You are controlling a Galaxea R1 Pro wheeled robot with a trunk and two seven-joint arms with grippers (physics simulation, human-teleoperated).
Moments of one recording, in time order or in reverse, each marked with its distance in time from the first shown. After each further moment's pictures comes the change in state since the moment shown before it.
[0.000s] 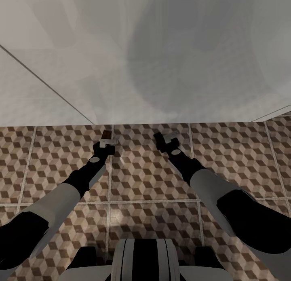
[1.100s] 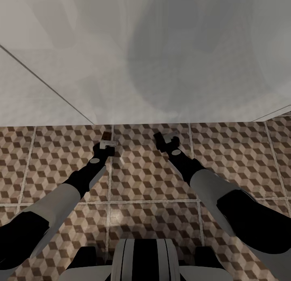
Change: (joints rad) left arm 0.000 -0.002 -0.005 0.021 0.000 0.000 -0.001; right arm 0.001 -0.001 0.003 0.003 -0.012 -0.027 0.001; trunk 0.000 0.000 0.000
